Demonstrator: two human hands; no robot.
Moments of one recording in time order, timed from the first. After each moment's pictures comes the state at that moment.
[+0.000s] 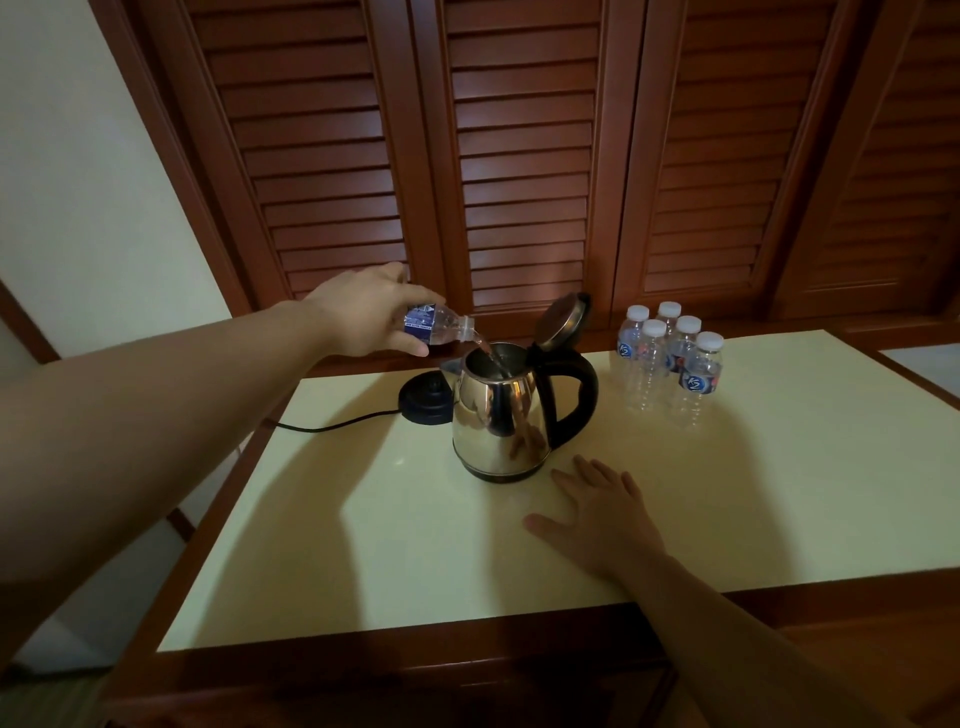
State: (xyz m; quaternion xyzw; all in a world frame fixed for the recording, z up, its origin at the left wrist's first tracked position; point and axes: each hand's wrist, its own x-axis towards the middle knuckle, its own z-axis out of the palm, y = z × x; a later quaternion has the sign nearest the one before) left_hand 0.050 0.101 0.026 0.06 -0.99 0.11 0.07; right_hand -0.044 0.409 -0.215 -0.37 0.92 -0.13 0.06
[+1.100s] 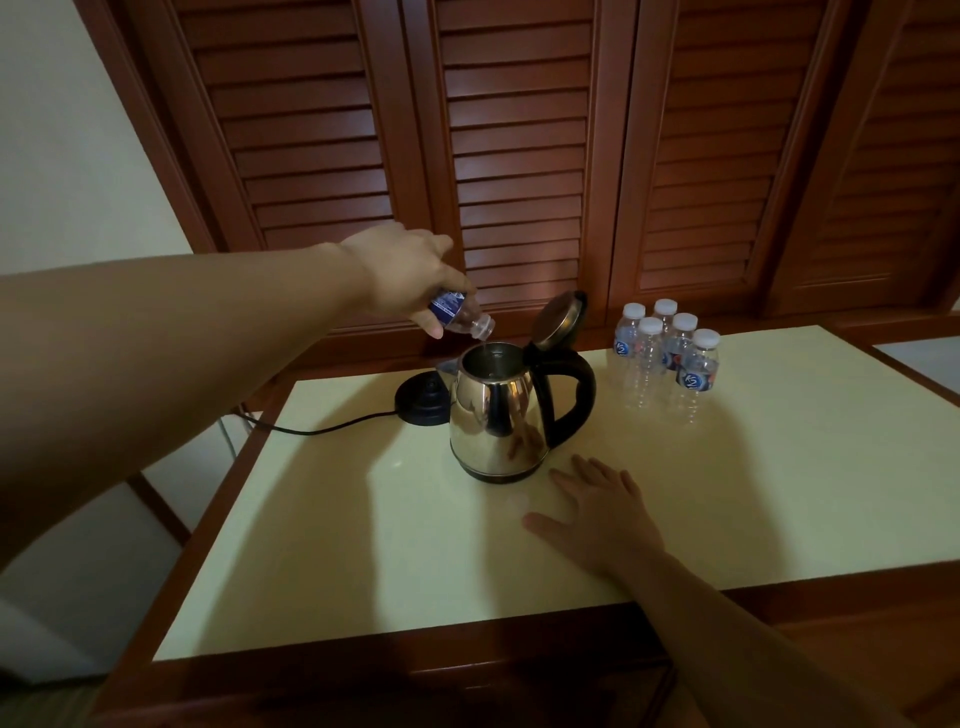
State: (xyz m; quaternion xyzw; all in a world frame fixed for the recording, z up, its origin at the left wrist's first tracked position) left_hand 0.012 0.134 0.070 -0.06 -0.95 0.31 0.00; right_hand -0.045 0.408 -0.217 -0.37 0.92 -0.14 0.06
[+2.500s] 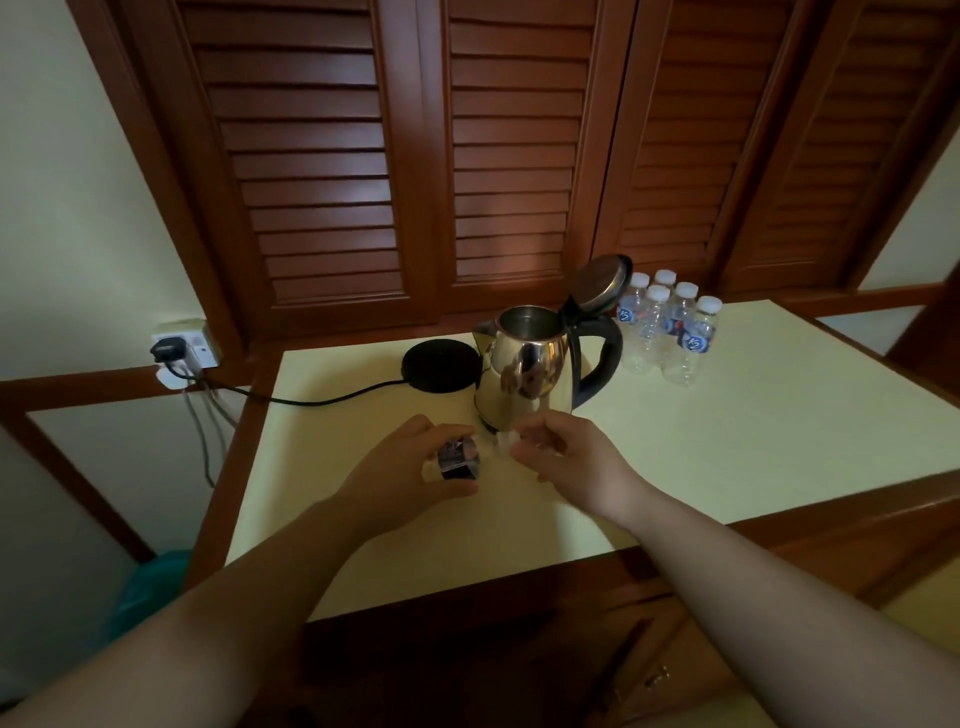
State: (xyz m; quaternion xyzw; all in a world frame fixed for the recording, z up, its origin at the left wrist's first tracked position) left_hand 0.150 0.114 -0.179 0.04 -0.96 -0.24 0.10; right_hand 0.050 0.346 -0.148 -0.33 0.79 -0.50 0.11
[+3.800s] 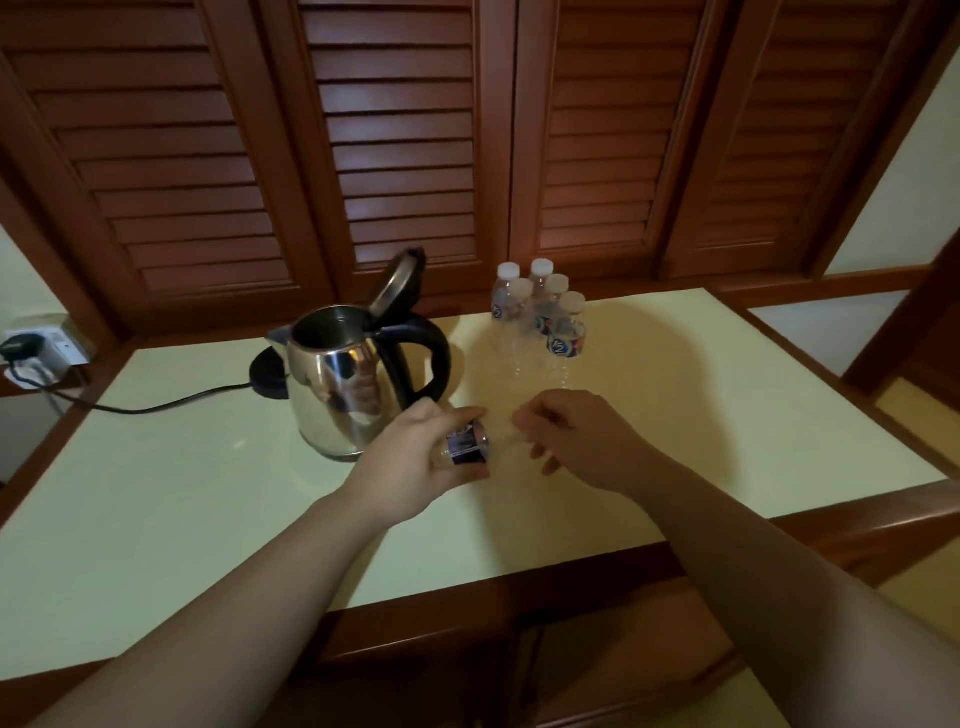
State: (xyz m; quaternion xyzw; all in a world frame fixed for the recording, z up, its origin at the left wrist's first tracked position) left_hand -0.001 0.312 -0.170 0.02 -0.95 -0.27 0.16; right_hand -0.130 0.521 -0.143 -0.36 0.82 -0.41 0.15
